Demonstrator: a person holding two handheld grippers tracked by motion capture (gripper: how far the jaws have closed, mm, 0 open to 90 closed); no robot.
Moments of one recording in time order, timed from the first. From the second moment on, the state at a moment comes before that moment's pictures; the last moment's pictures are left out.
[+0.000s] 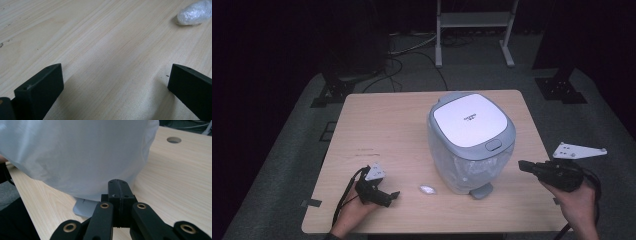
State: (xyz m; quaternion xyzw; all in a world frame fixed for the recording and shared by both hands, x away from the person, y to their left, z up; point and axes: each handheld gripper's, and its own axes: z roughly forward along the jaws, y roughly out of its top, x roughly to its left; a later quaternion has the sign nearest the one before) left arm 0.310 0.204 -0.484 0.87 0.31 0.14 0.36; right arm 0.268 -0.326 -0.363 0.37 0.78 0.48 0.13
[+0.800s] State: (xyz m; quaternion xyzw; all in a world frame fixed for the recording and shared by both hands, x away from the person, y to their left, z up) left arm 0.310 0.204 -0.484 0.87 0.31 0.14 0.36; right arm 0.257 -0.316 -0.313 0.32 0.77 0.53 0.13
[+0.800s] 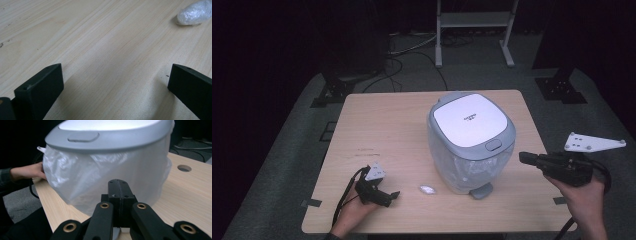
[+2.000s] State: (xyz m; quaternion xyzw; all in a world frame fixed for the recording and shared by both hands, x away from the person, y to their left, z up) left arm 0.310 0.204 -0.484 0.87 0.31 0.14 0.36; right arm 0.268 -0.276 -0.275 0.26 0.77 0.58 0.12
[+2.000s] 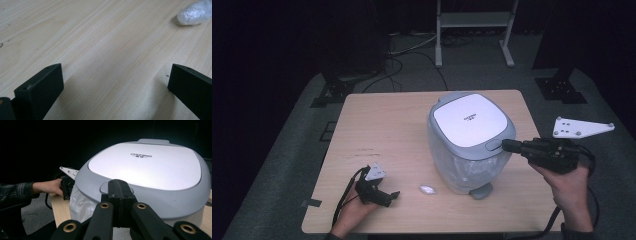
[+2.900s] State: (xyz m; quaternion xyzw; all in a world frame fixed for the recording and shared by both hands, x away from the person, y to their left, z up) left arm 0.310 0.204 -0.484 0.87 0.31 0.14 0.36; right arm 0.273 -0.264 -0.276 0.26 0.77 0.56 0.14
